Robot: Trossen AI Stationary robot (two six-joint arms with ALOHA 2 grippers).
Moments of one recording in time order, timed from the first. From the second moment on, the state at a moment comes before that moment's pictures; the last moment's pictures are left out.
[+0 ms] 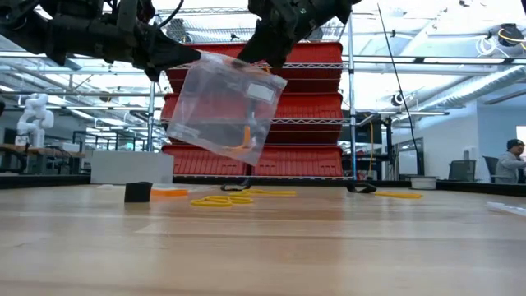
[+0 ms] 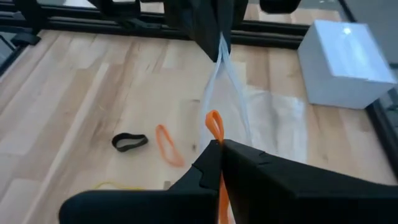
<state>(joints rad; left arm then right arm) 0.17 0.85 0.30 0.53 0.01 0.00 -0.18 1.76 1.48 -0.34 -0.21 -0.16</state>
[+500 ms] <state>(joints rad) 0.17 0.96 0.32 0.57 0.02 -0.02 -0.18 1.79 1.50 -0.34 -0.21 -0.11</state>
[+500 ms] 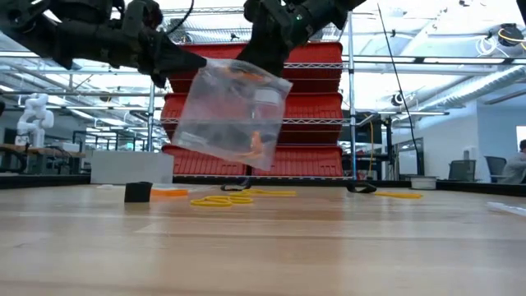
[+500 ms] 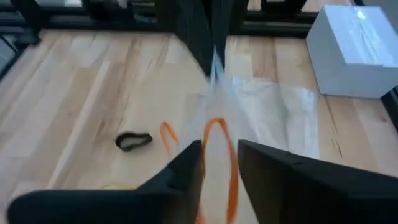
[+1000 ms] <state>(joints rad) 0.18 0.98 0.35 0.57 -0.19 0.06 -0.17 1.79 1.62 -0.57 -0.30 -0.12</state>
